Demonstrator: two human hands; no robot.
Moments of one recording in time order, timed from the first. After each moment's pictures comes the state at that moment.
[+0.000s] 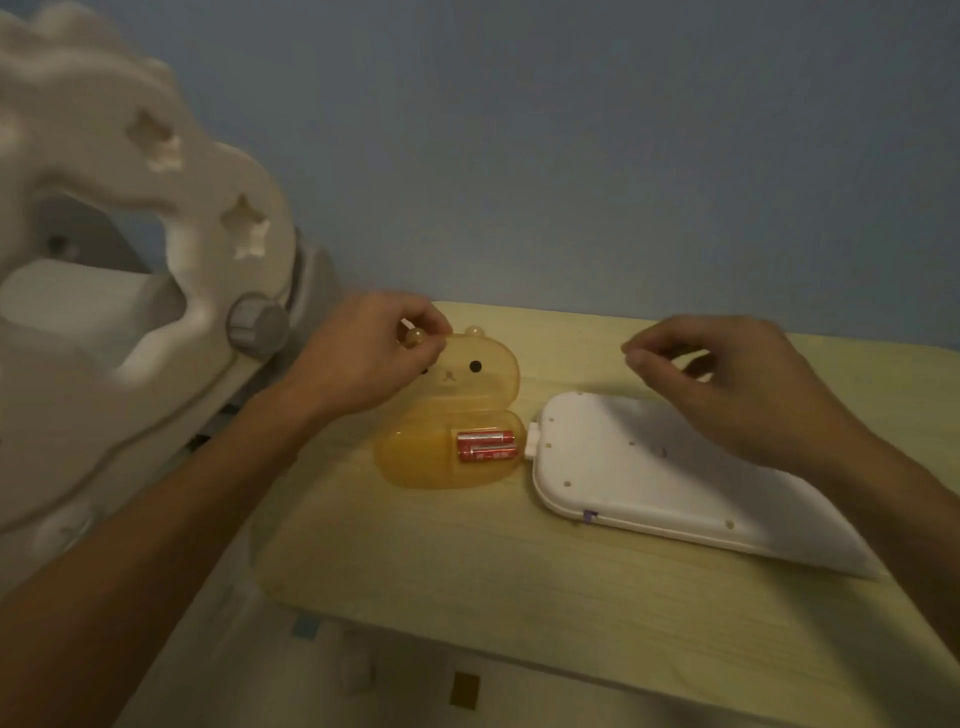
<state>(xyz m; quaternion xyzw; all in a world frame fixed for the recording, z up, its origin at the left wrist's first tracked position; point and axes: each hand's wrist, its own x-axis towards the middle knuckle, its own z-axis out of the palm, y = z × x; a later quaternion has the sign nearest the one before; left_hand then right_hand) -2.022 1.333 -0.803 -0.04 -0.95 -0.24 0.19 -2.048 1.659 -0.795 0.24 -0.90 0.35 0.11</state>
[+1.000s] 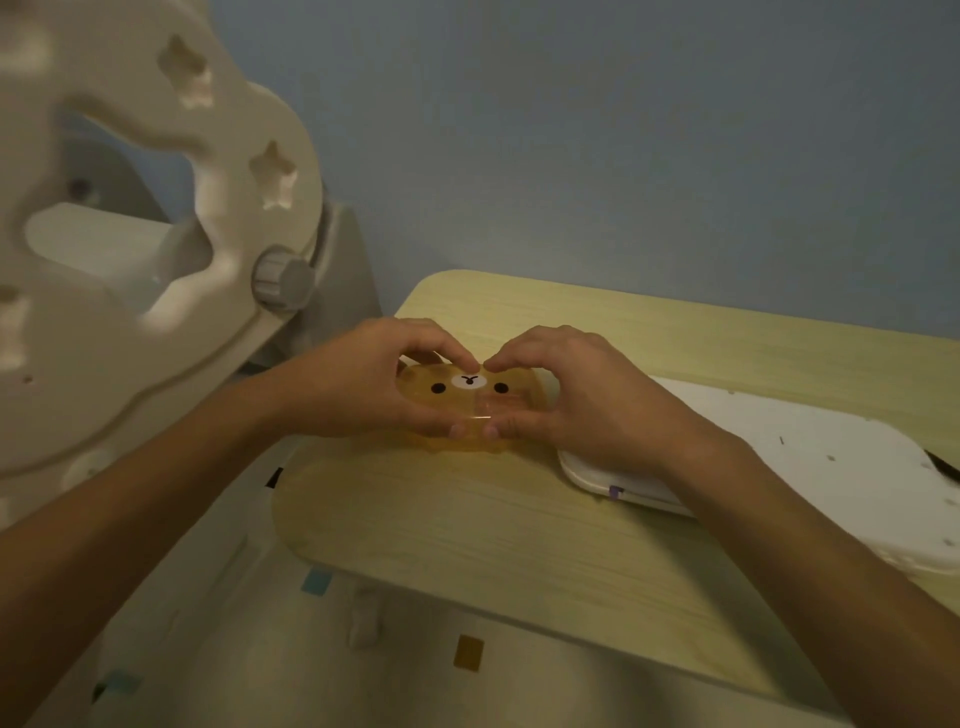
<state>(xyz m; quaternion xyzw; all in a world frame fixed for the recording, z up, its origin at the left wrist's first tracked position) -1.975 1.318 -0.813 -0.12 -0.94 -0.31 -0.02 -2.033 1.555 -0.818 0.39 -0.89 0.22 0.00</state>
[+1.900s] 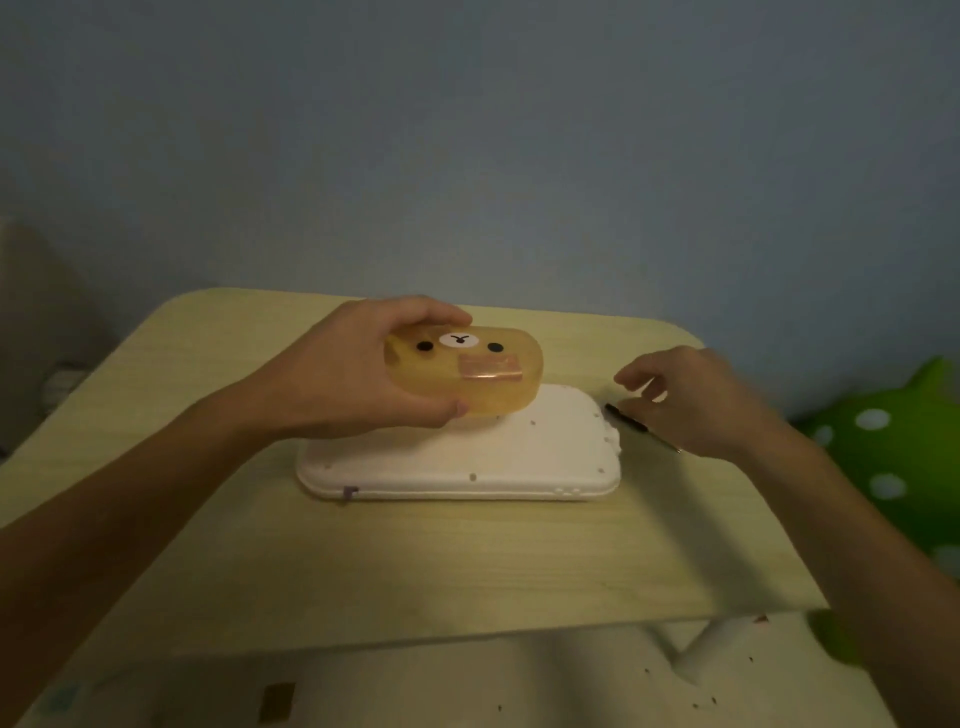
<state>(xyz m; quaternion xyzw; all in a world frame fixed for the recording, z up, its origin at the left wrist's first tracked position) -2.025 1.490 -0.796 -0.25 -0.90 -0.35 0.08 -2.036 1.831 -0.801 0.01 -0.99 0.12 0.03</state>
